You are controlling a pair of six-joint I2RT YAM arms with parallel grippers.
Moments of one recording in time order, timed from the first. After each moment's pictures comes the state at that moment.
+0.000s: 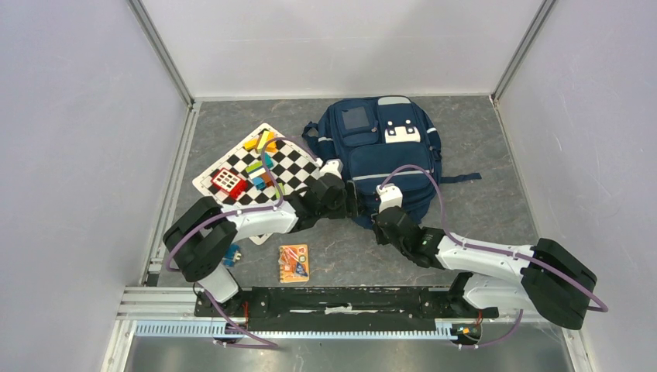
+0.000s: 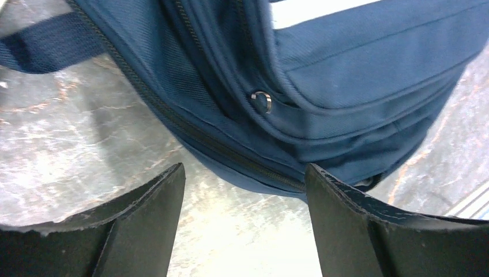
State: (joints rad) left arm -0.87 1.62 0.86 0.06 -0.14 -0.78; right arm 0.95 1.18 0.44 0.02 0.40 0.48
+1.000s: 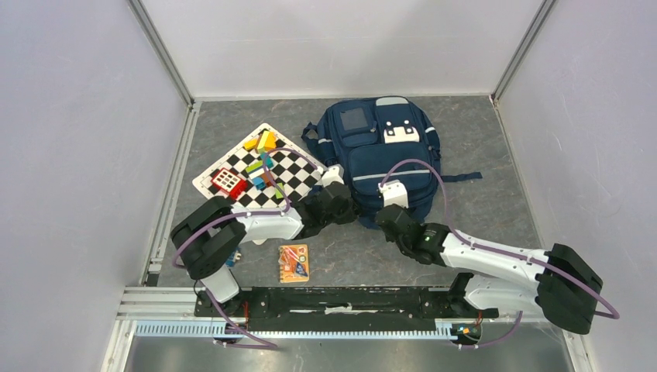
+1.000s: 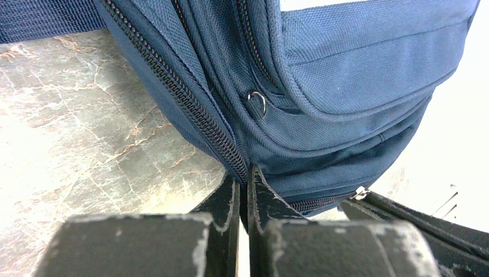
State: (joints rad) left arm -0.95 1.67 0.82 0.19 -0.21 -0.96; right arm 0.97 1.13 0.54 -0.25 0.58 0.44
